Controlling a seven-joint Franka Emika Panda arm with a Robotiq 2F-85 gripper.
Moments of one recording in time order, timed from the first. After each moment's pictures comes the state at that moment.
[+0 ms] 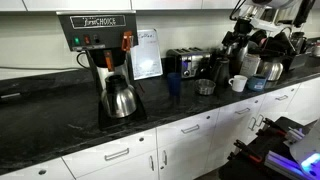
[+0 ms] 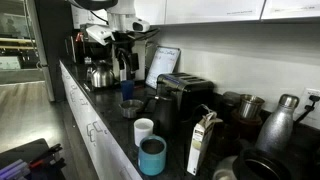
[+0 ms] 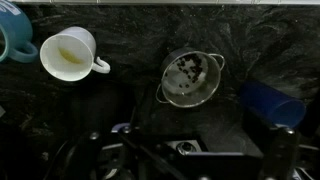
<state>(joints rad) 0.01 -0.46 -0.14 -2.52 0.13 2.24 -0.05</state>
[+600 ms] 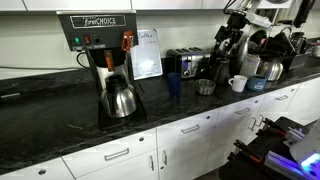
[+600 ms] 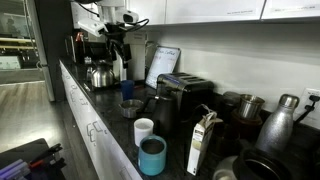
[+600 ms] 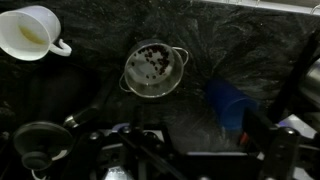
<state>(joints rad) 0.06 -0.50 -0.06 -2.50 0.18 2.25 -0.05</state>
